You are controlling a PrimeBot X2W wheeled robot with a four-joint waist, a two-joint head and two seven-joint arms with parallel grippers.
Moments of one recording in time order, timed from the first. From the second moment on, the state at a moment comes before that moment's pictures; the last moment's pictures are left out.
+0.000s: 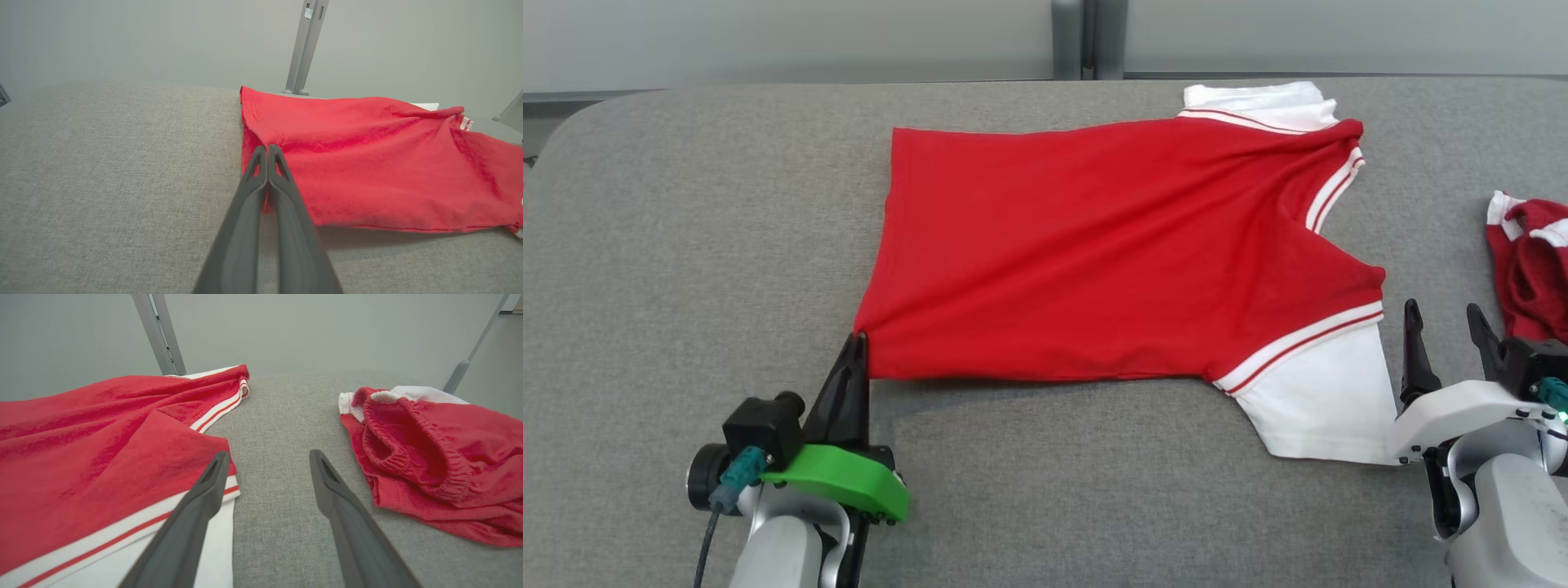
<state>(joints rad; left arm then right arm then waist) -0.24 0.05 -0.14 0.42 -0.26 -0.13 -0.26 -0.33 -0.12 -0.23 0.57 0.08 0.13 -0.26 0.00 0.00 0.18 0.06</state>
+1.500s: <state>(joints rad) -0.20 0.06 0.02 0.71 -0.19 -0.07 -0.26 -0.30 -0.07 -0.17 0.56 0.11 0.13 -0.26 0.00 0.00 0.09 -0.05</state>
